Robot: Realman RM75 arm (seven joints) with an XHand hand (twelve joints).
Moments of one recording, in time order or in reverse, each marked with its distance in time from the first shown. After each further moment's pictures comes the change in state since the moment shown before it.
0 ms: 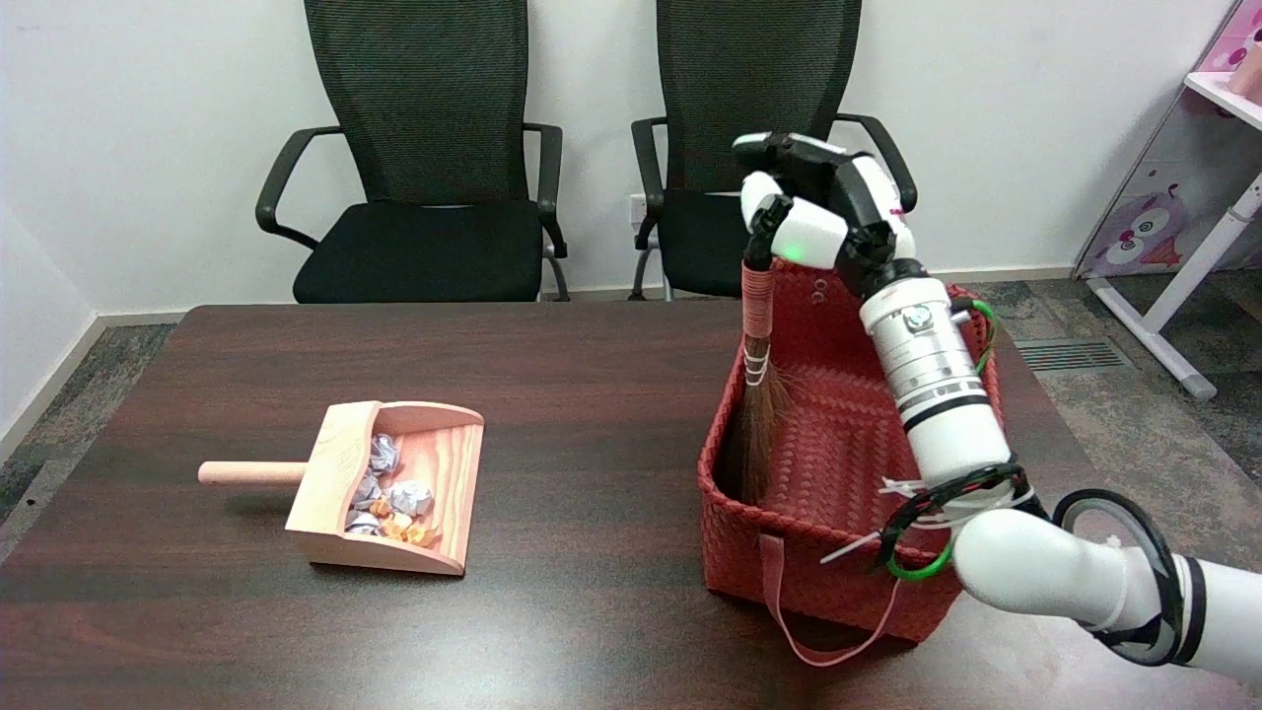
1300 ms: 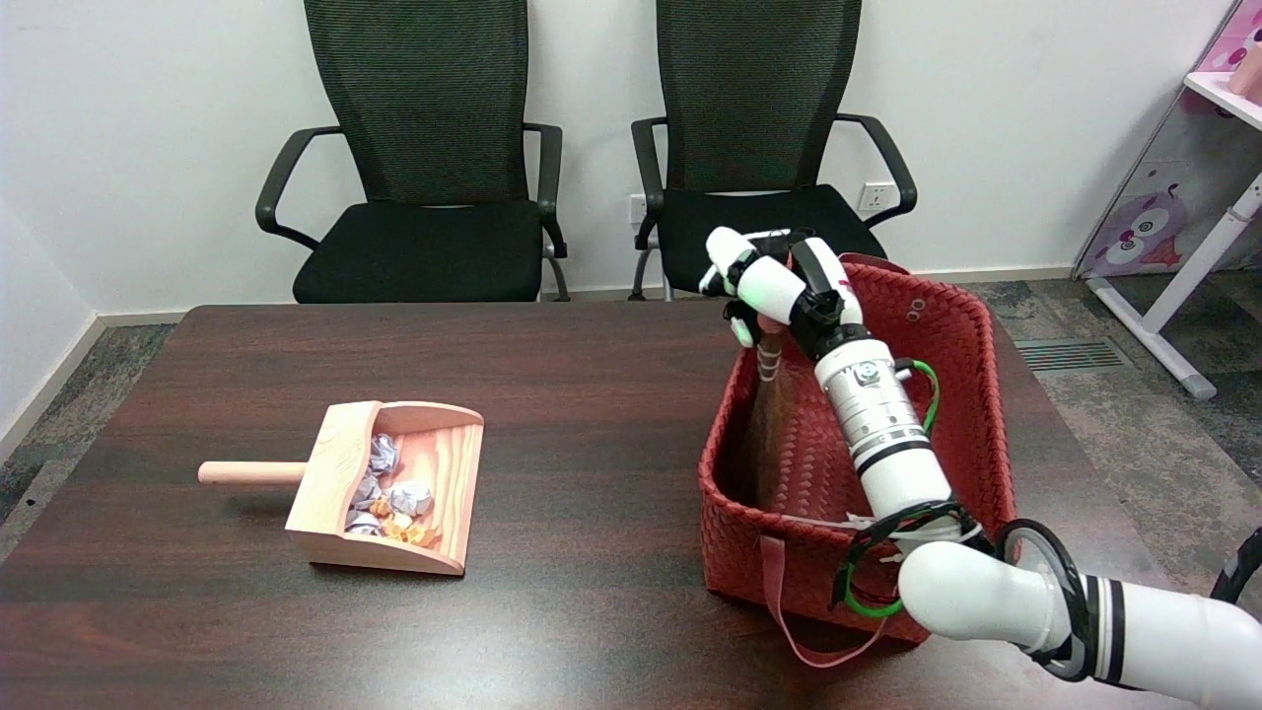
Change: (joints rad) arm 0.042 -0.110 -0.119 0.206 0.021 -0.007 0.161
